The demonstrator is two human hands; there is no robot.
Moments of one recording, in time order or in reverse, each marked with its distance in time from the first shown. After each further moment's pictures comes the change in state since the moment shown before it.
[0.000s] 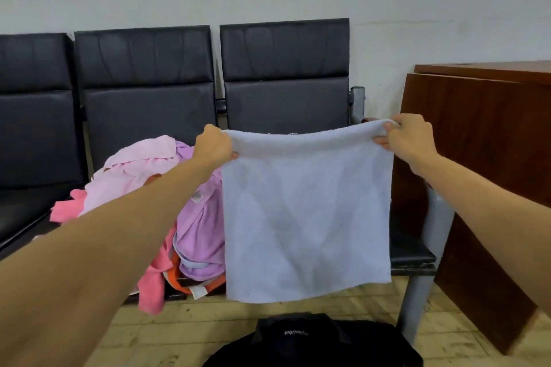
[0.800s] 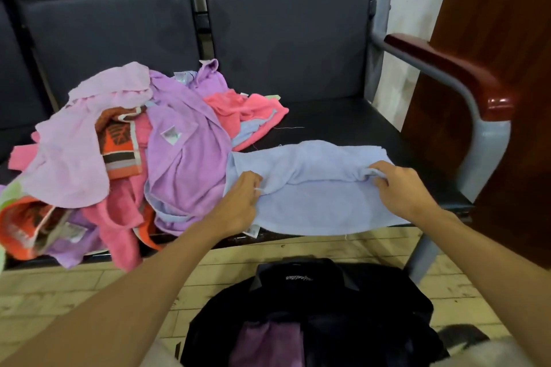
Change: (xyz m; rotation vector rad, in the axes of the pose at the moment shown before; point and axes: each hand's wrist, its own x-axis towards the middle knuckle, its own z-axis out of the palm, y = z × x) left_hand -0.072 -0.184 0.112 0.413 -0.461 0.309; right_hand -0.090 0.164 0.121 -0.305 -0.441 -0.107
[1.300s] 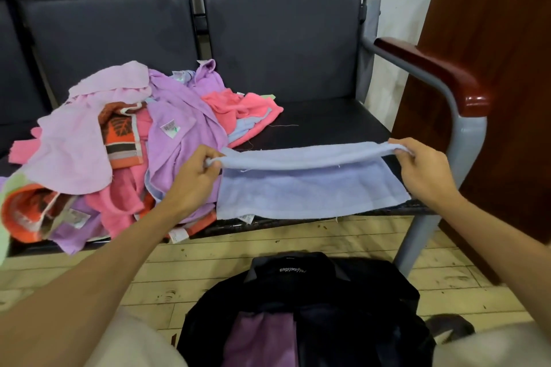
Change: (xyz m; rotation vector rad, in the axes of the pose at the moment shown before) left_hand -0.027 -0.006 -0.054 -0.379 0.330 -0.062; right_hand -0.025 0.006 -0.044 0.134 0.298 -0.009
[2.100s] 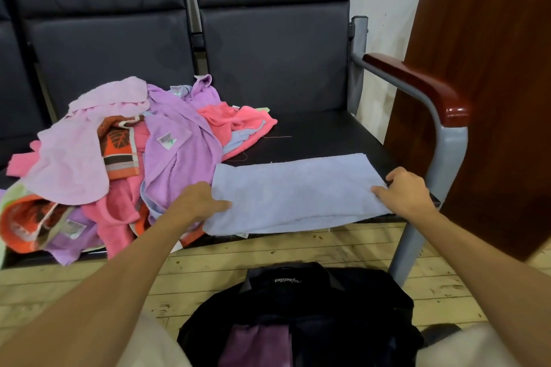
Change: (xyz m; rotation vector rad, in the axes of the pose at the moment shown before) left_hand 0.013 -0.013 0.014 0.600 -0.253 -0.390; right_hand -0.002 0.014 0.019 -0.242 -0.192 0.321
